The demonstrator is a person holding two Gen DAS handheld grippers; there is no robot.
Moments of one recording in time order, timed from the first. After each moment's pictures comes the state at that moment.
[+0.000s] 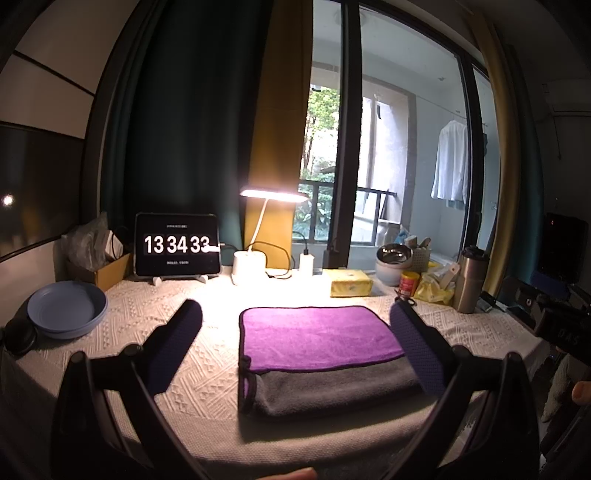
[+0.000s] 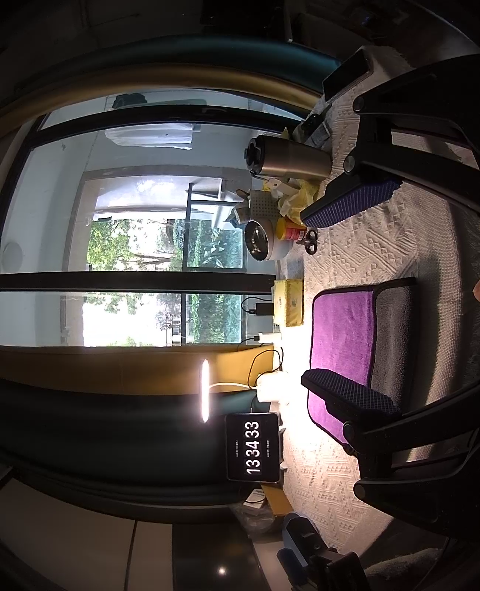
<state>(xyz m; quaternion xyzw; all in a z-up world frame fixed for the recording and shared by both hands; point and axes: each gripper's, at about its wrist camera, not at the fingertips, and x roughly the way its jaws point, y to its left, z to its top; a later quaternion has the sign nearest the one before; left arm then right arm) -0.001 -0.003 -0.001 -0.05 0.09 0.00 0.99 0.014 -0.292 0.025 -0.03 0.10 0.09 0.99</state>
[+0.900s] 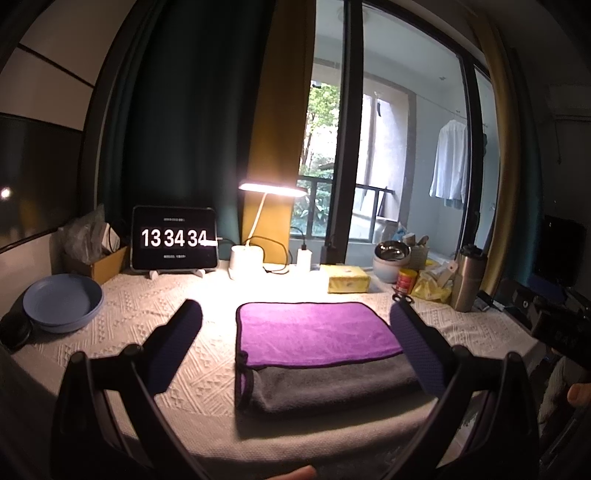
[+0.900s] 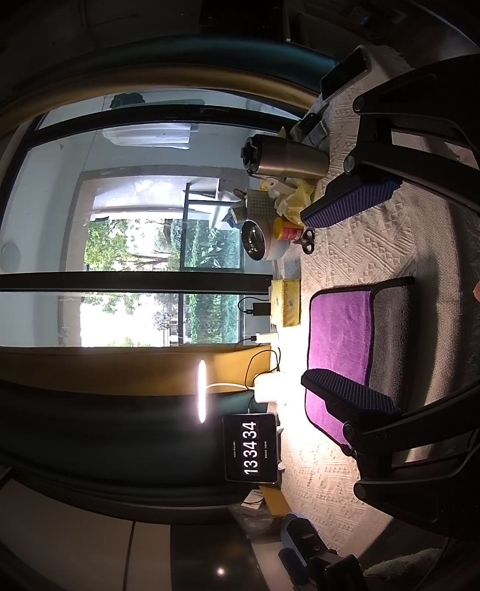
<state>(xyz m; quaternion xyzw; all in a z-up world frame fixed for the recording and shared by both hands) 0.000 -0.002 -0.006 -0.06 0.10 -0.01 0.99 0.016 -0.295 0.020 -0.03 0.11 0.09 0.99</state>
